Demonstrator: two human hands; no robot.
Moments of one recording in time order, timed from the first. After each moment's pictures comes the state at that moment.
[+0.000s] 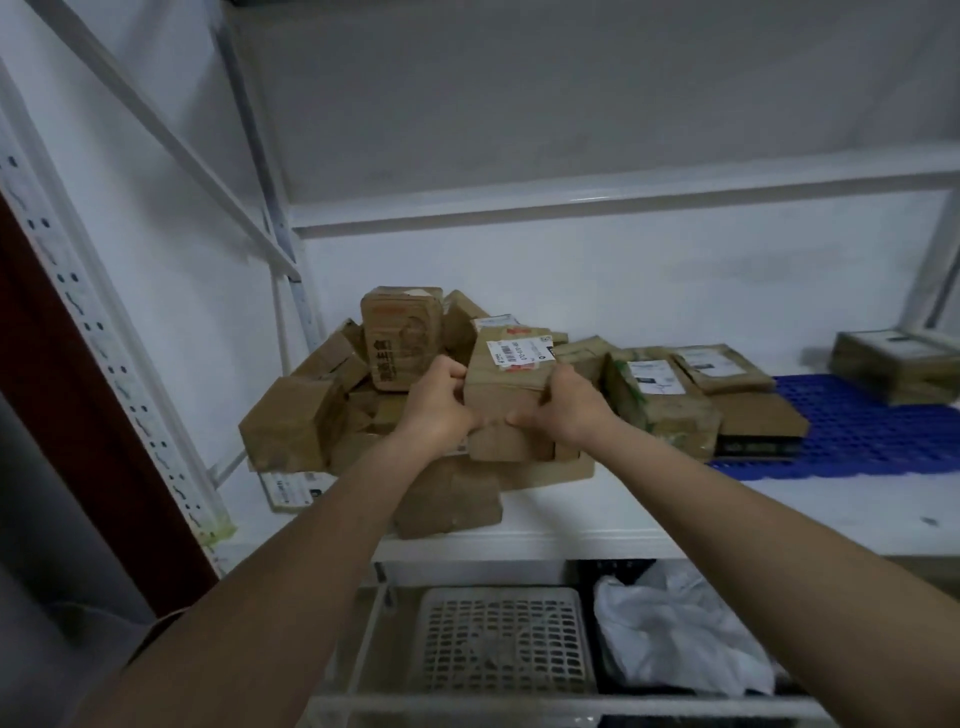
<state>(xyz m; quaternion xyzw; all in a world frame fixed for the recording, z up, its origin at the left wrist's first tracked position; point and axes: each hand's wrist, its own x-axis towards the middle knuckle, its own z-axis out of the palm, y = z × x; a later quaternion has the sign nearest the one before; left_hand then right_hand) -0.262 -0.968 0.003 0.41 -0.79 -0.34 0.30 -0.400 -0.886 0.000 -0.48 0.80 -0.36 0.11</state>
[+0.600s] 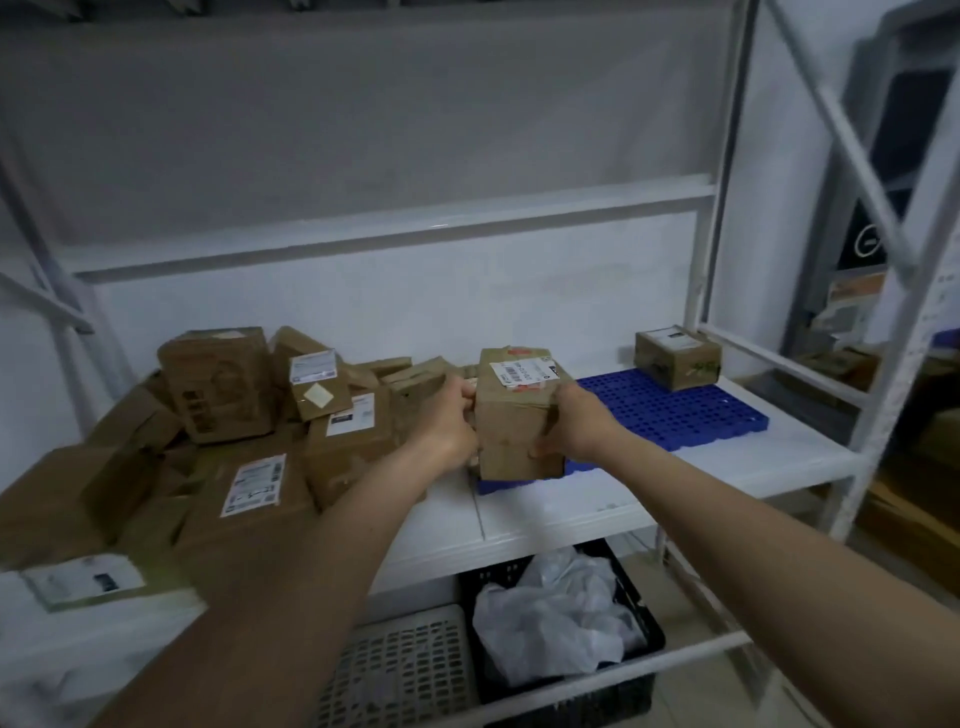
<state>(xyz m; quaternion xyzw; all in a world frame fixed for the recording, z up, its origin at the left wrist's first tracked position) -0.467 -0.837 0.000 0.29 -0.84 -0.39 0.23 -0.574 -0.711 0.010 -0.38 0.87 -0.29 0.11</state>
